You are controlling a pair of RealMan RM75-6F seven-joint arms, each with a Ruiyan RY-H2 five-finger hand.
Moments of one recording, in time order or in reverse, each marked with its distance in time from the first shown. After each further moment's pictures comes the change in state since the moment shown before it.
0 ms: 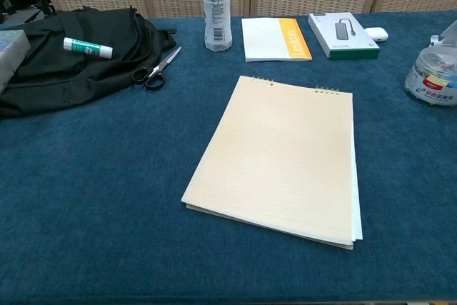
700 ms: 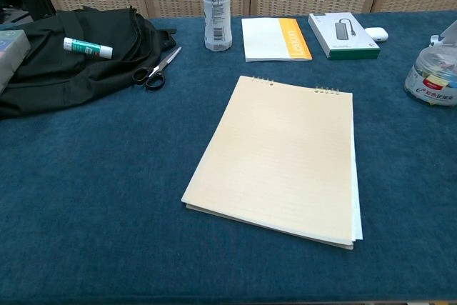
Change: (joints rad) left arm 0.001 0.006 0.002 0.002 0.007 -0.001 -0.015; right arm 0.015 0.016 -0.031 0.002 -0.063 -0.054 0.052
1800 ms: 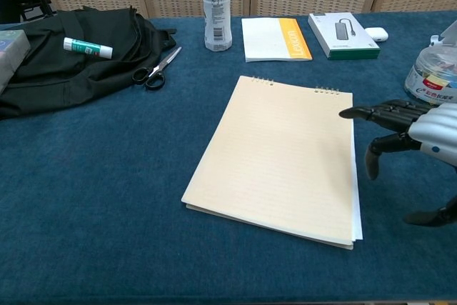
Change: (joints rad) left arm -0.001 0.016 0.002 0.013 0.001 -0.001 -0.048; right arm 0.253 -0.128 -0.081 0.026 -0.100 -0.407 -0.059
